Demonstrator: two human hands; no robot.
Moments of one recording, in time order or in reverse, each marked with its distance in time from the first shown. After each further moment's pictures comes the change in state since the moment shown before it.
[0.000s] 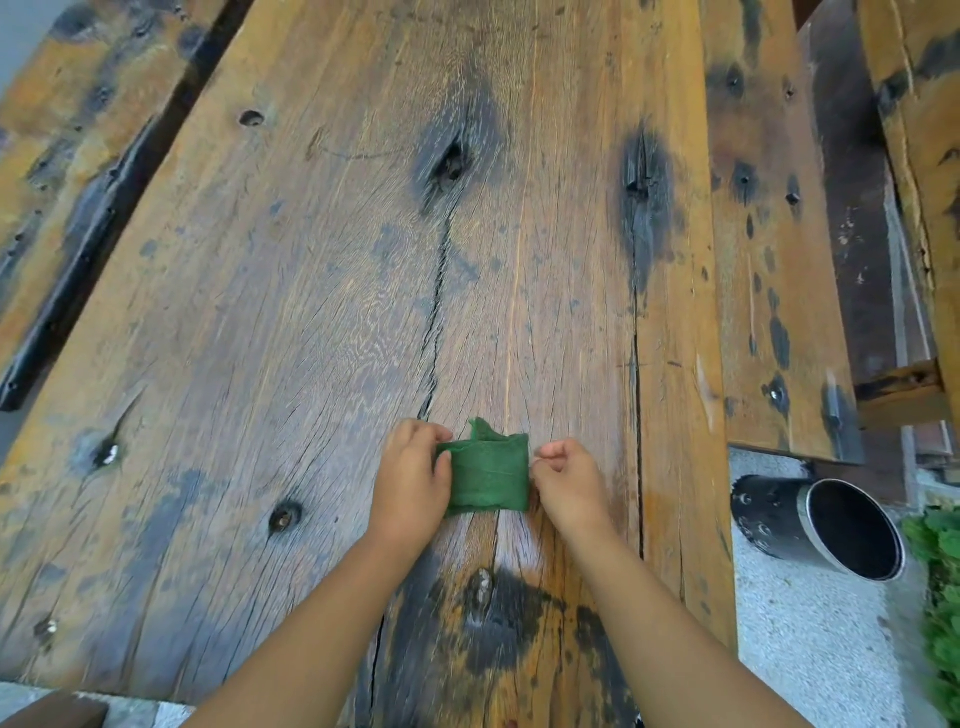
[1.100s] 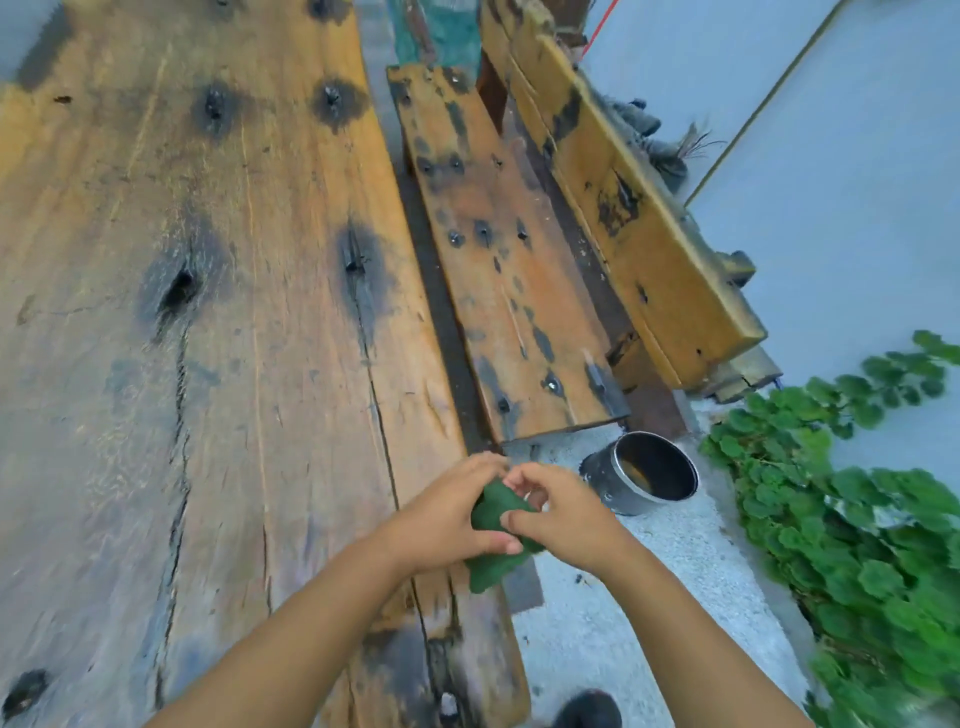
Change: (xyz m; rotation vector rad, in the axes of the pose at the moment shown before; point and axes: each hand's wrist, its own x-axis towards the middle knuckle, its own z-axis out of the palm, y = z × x) left_hand -0.066 0.270 0.130 0.067 -0.865 0.617; right_hand -0.095 0.067 -0.304 -0.025 -0.093 -0.304
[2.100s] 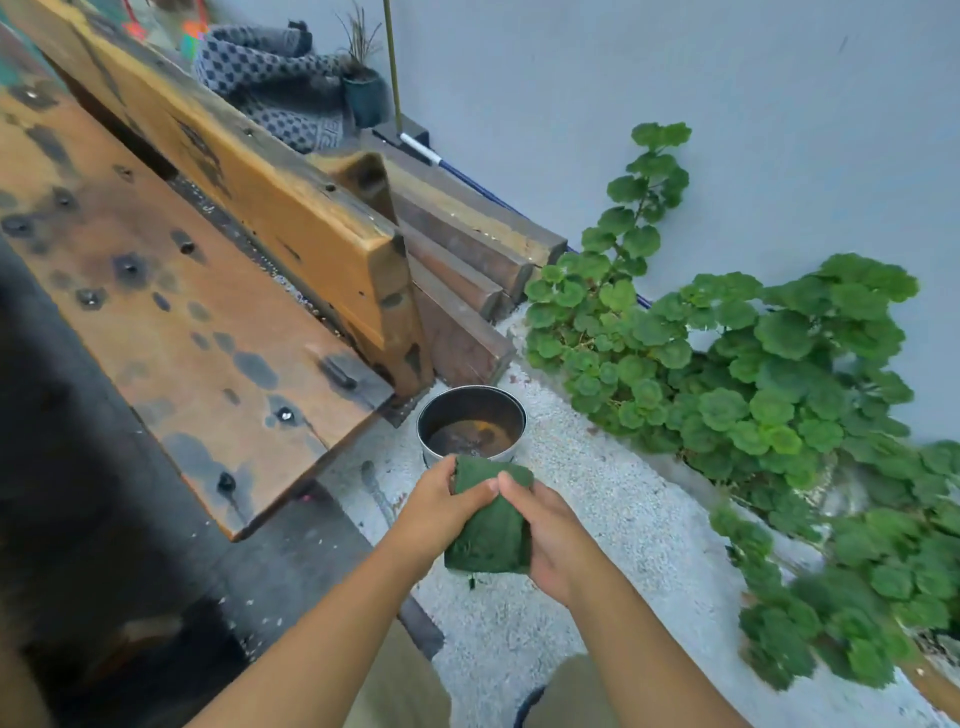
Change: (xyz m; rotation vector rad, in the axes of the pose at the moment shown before) left_hand 0.352 0.093 0.350 -0.501 -0.139 -0.312; right_hand -0.034 0.424 -0.190 1.366 0.494 0.304
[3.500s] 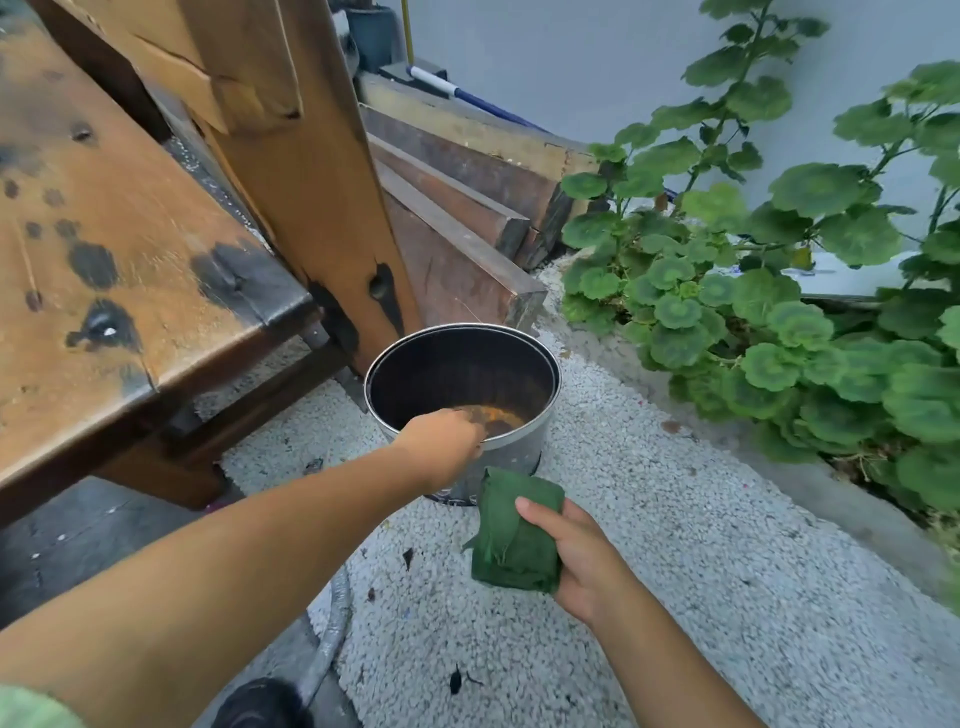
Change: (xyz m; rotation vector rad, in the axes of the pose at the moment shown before) left_hand 0.364 -0.253 0.017 1.638 -0.068 0.355; right_hand 0.341 0.207 -0.218 0.096 -0.001 0.021
